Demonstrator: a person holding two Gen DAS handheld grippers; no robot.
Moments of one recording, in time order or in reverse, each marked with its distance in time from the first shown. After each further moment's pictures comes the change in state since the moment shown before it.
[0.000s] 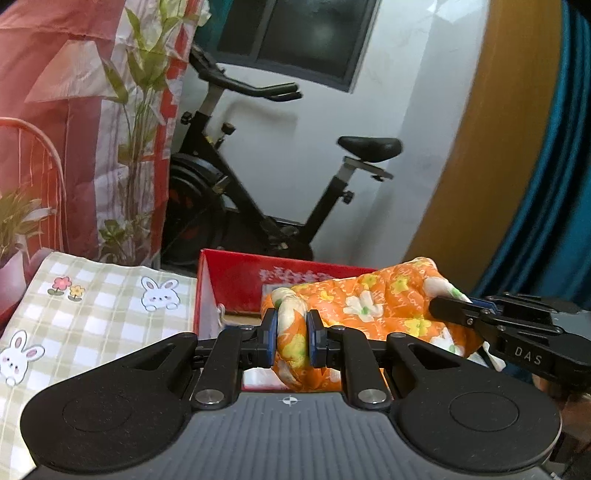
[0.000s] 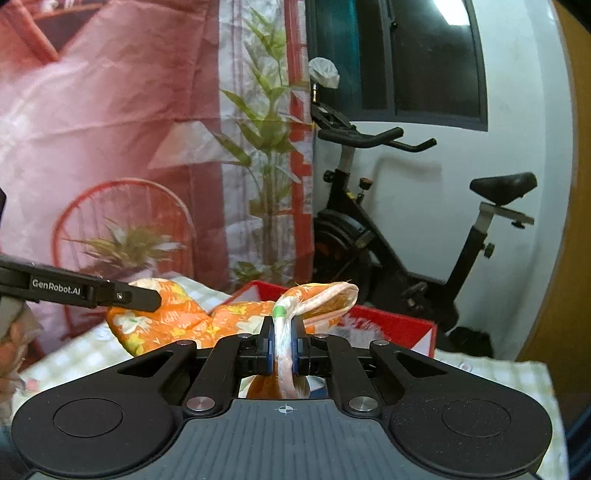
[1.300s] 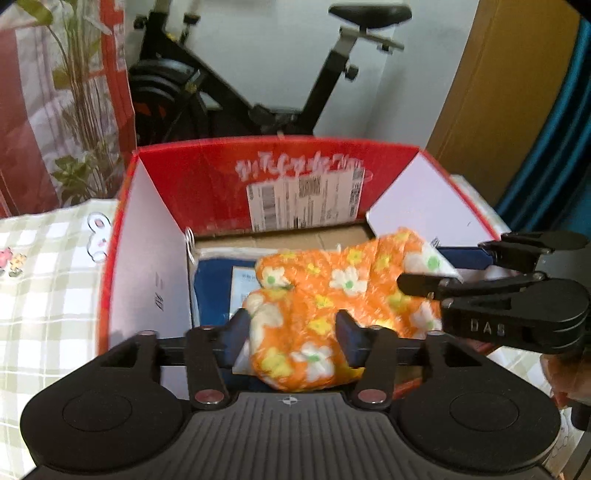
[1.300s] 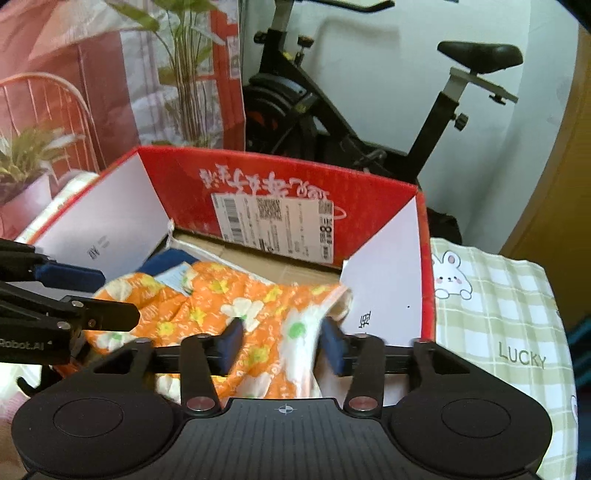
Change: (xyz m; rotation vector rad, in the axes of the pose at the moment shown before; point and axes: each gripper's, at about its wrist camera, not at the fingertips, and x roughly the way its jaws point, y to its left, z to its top) left arm 0.137 0.000 -0.018 0.132 0.343 0.010; right arm 0.148 -0.048 -0.060 0.105 0.404 -0.171
